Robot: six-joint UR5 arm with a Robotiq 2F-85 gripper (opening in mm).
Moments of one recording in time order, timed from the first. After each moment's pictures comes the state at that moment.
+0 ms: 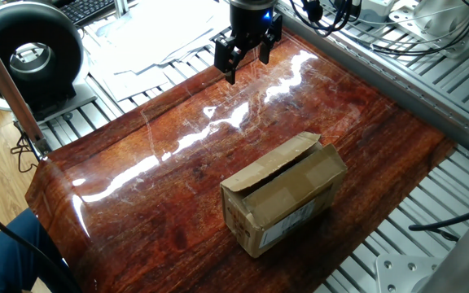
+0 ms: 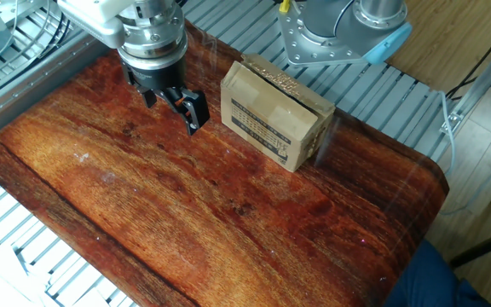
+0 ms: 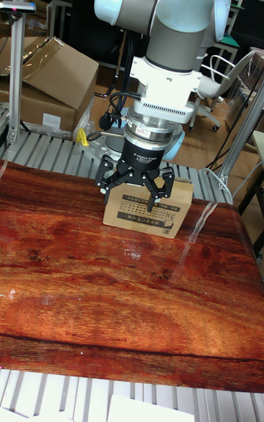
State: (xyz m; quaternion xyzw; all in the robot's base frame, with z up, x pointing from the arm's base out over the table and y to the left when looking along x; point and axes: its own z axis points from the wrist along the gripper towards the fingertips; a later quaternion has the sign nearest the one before) arm 0.544 0.002 0.190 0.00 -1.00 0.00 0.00
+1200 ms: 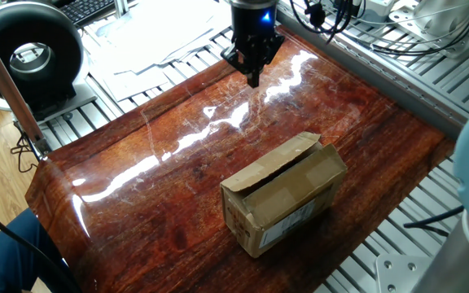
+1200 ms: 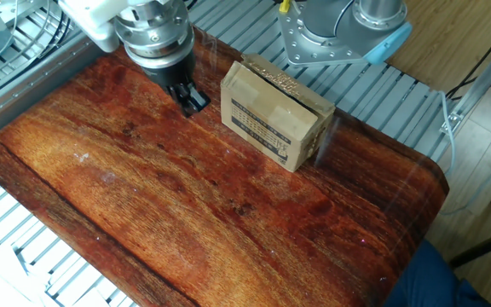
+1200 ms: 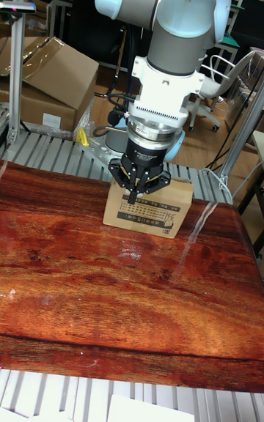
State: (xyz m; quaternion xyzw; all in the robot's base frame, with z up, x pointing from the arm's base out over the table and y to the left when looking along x) arm 0.515 0.009 0.197 -0.06 -1.00 -0.01 0.07
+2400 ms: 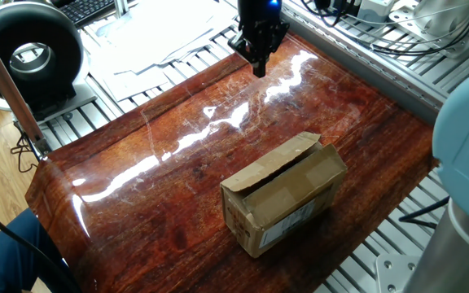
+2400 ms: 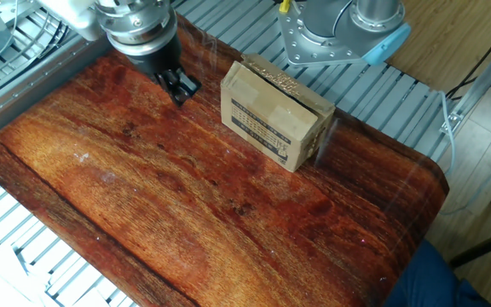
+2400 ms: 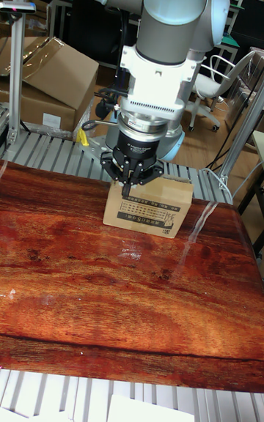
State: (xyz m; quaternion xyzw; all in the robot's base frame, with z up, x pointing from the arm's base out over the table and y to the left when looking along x) arm 0.515 -0.008 0.212 0.01 -1.00 -0.02 0.08
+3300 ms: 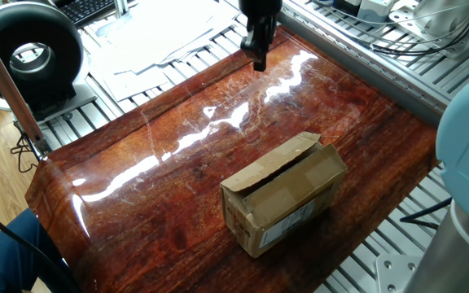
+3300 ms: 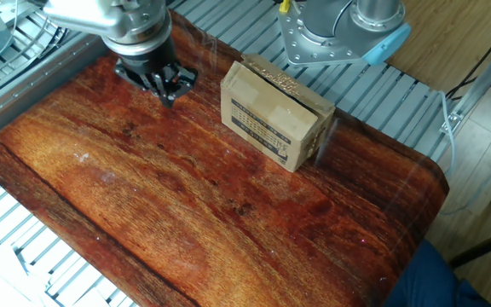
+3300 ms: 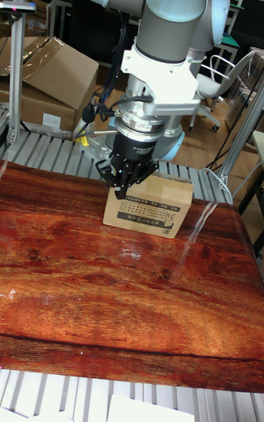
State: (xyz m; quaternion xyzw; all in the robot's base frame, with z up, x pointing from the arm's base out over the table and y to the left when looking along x) arm 0.518 -0.008 0.211 0.26 -0.96 -0.04 0.07
